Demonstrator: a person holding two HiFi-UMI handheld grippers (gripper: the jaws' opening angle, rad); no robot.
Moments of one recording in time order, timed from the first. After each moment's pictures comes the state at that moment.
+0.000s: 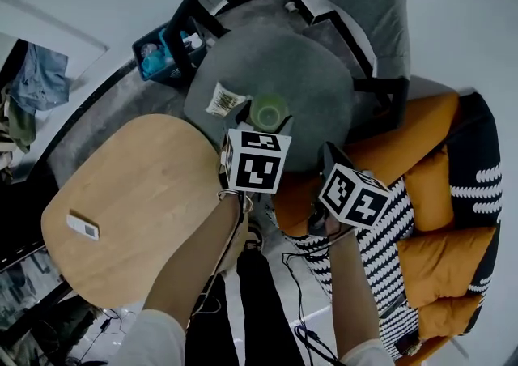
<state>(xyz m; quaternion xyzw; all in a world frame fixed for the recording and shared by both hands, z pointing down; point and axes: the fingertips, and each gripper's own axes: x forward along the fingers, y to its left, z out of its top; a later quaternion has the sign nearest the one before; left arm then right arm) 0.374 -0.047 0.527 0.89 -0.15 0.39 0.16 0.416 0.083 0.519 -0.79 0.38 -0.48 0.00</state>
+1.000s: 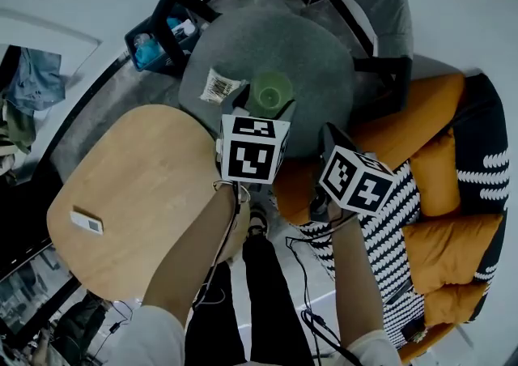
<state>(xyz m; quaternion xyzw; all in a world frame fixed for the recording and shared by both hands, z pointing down) 0.386 -0.037 0.522 0.90 -0.12 0.39 0.18 0.424 0.081 0.522 -0.79 0.38 -0.49 0.00</state>
